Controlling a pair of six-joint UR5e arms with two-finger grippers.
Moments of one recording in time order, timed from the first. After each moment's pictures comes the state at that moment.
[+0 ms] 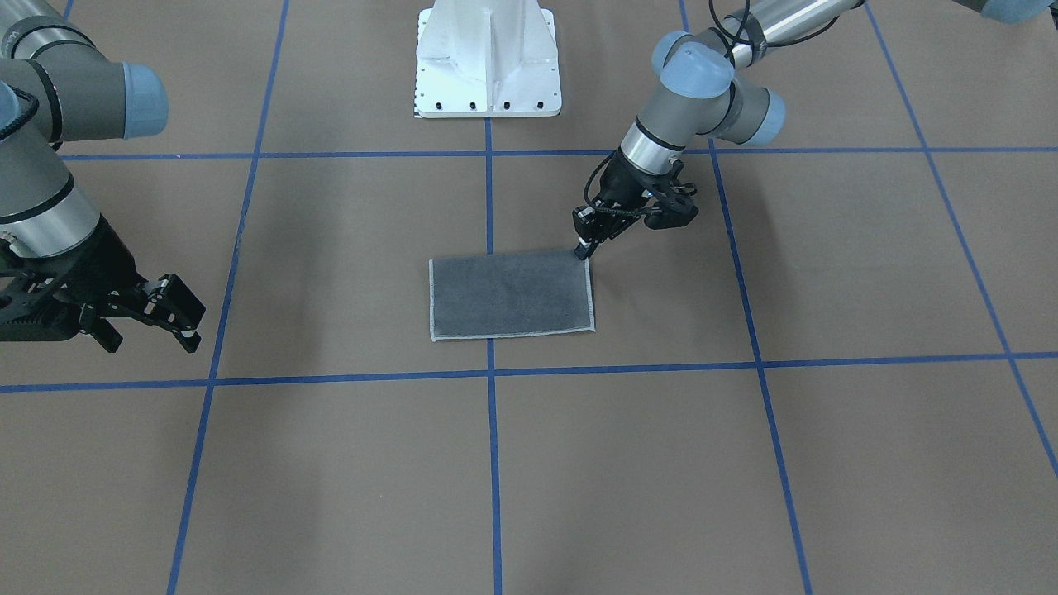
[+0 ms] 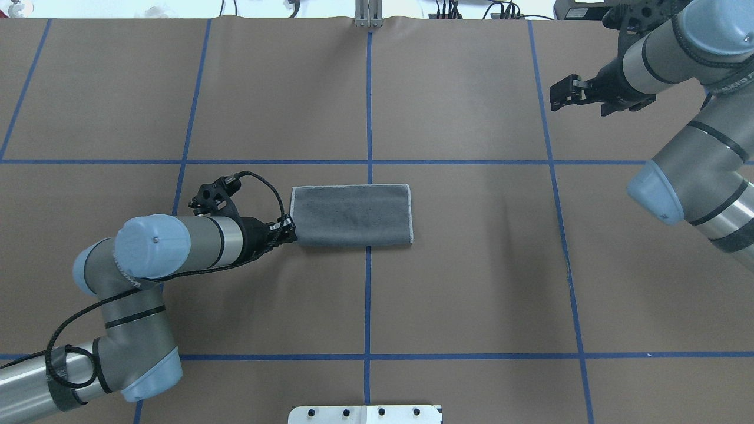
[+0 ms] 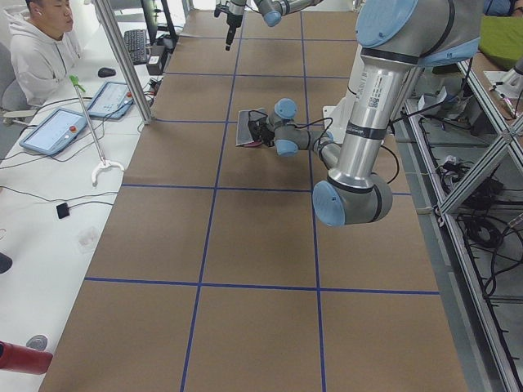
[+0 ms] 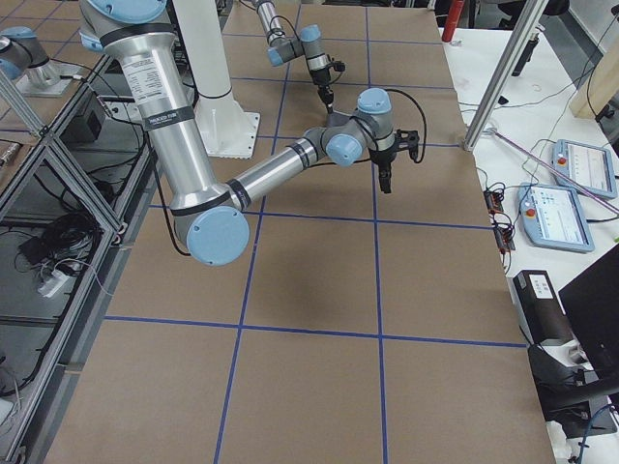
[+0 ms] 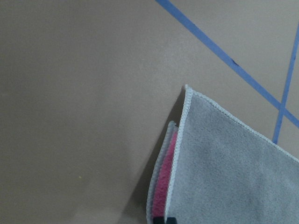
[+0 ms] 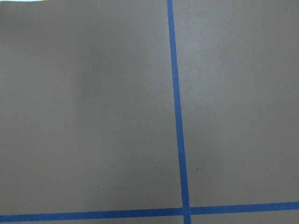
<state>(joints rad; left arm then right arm) -0.45 -1.89 -1.69 -2.35 -1.65 -1.77 0.99 -1.23 1.75 -1.32 2.01 0.97</state>
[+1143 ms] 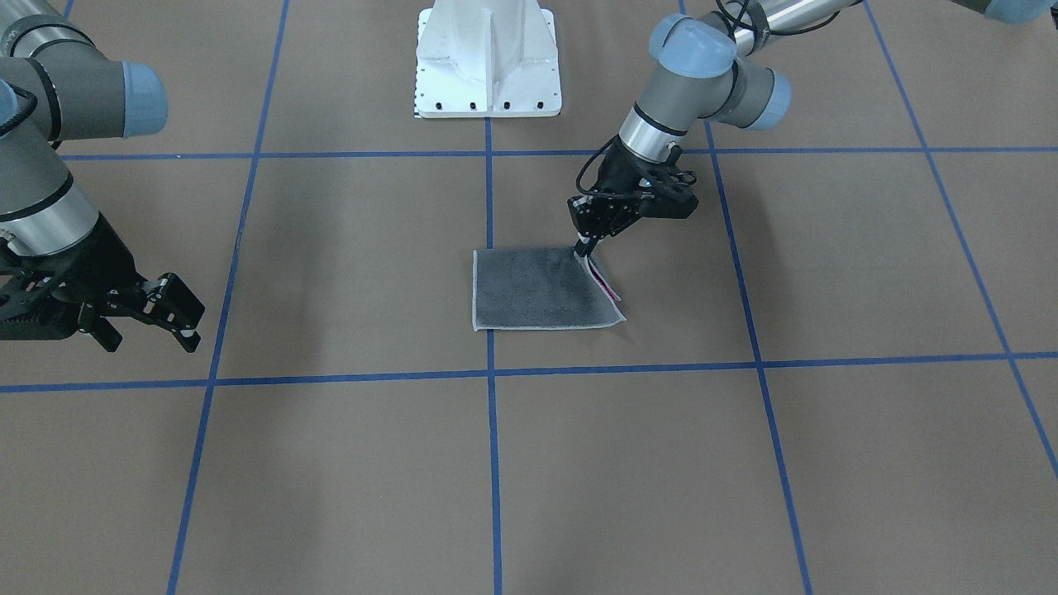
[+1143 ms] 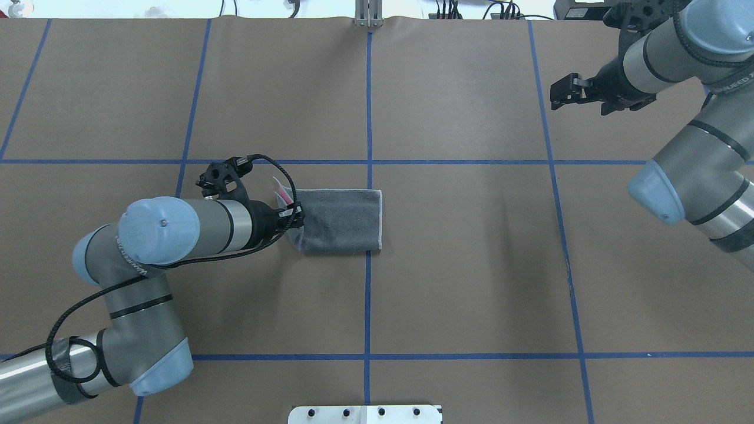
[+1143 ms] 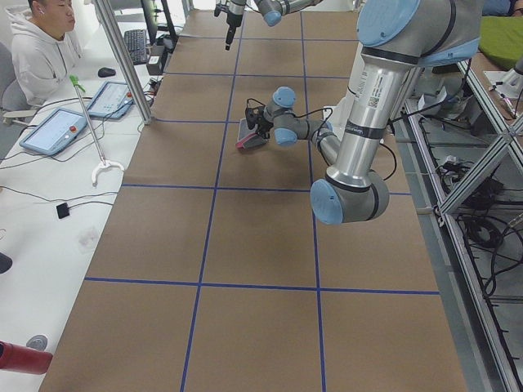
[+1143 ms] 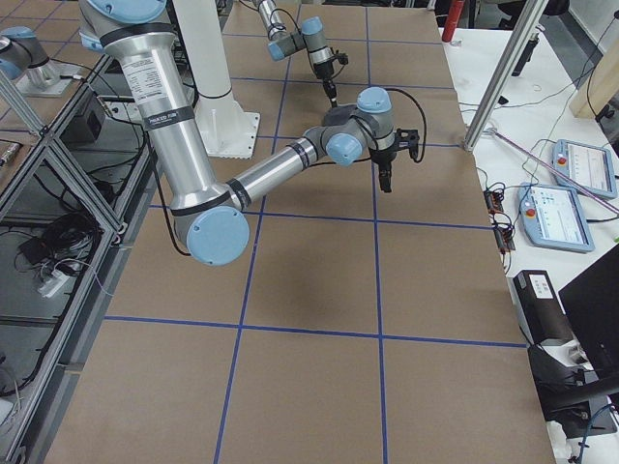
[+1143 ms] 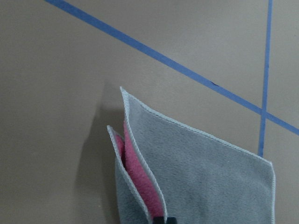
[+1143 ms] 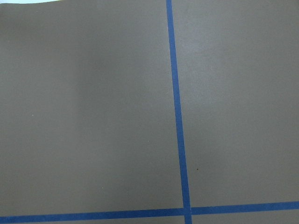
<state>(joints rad) -0.47 -1.98 -1.74 -2.20 -1.64 -1.65 0.99 -1.23 1.76 -1.32 2.01 0.98</state>
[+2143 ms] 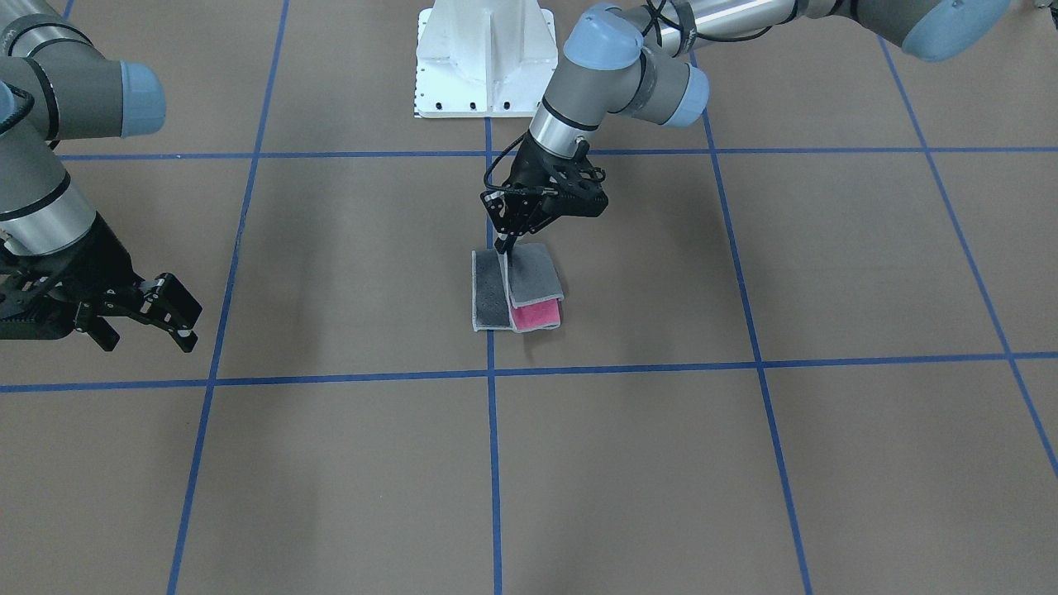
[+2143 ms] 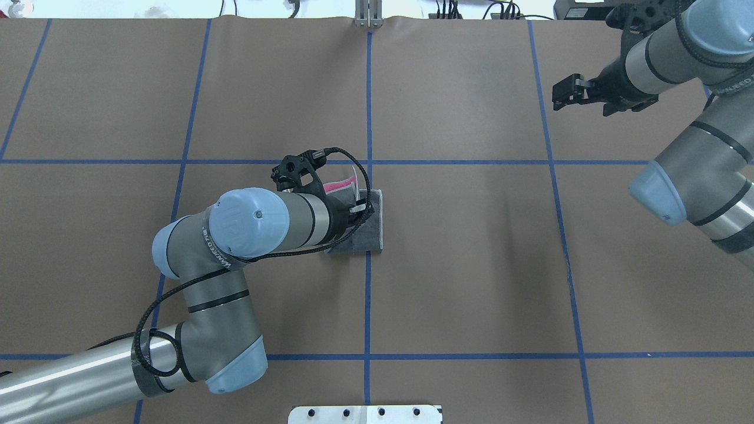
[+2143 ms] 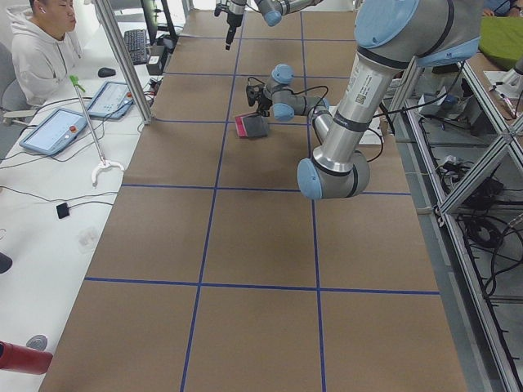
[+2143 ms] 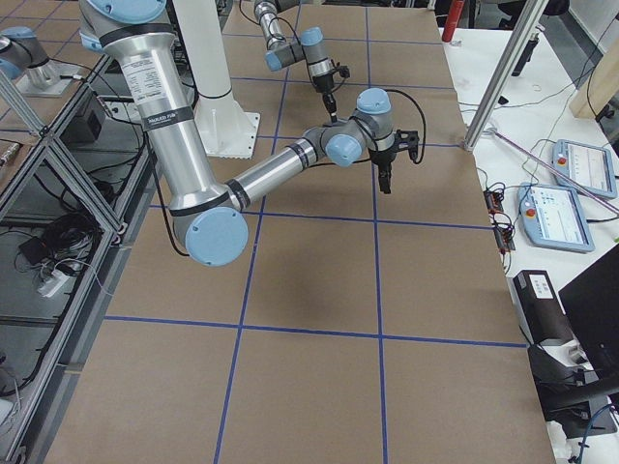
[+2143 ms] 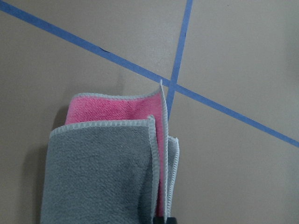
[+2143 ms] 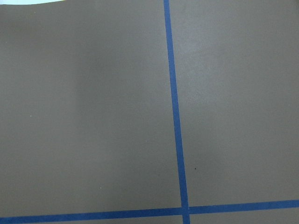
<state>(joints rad) -0.42 -2.20 -1.63 -2.12 -1.62 -1.65 0.99 -1.23 1.76 -1.32 2.01 0.98</state>
